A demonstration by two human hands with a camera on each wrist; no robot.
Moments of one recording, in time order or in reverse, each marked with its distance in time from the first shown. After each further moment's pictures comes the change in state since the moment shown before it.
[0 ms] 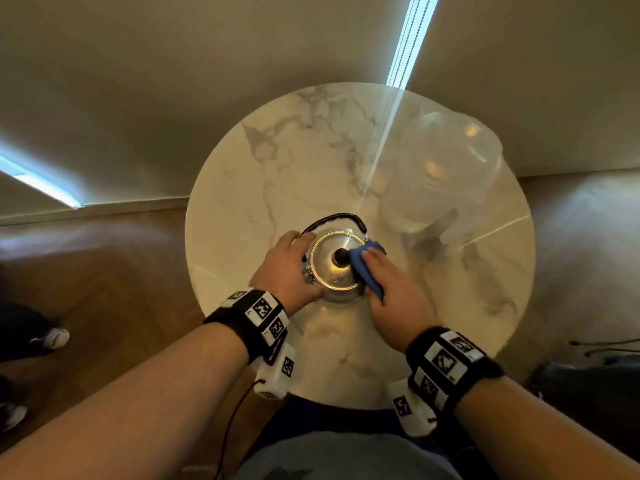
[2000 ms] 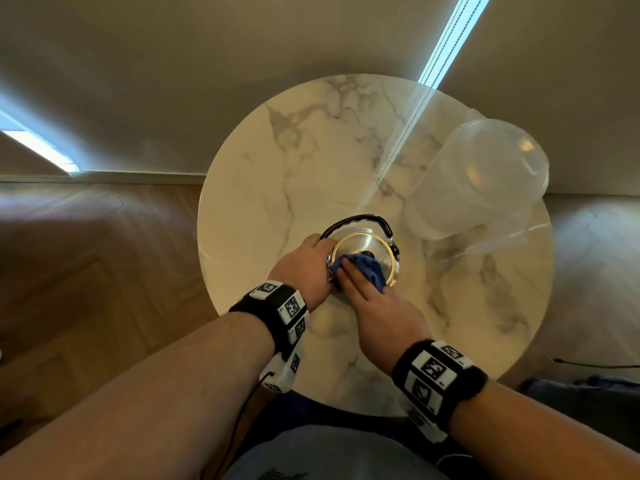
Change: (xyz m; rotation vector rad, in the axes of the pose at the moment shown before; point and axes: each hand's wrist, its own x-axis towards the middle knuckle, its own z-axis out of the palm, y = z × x) left_hand 0.015 -0.016 0.009 -0.019 -0.080 0.011; right_hand 0.002 -0.059 0.024 -0.627 -0.379 -0.116
